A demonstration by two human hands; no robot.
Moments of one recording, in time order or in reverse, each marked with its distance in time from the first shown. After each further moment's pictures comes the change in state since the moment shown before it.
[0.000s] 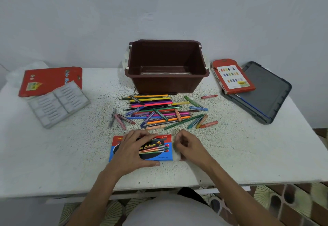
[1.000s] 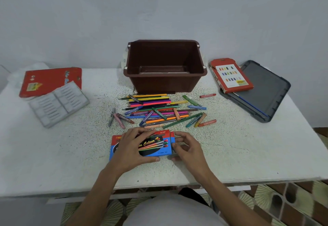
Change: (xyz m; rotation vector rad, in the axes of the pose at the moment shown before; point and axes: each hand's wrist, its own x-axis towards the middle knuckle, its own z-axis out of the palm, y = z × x) left_hand 0.003 0.004 0.001 -0.007 0.015 -0.065; right_hand -0.022 0.007 0.020 0.292 0.183 -0.085
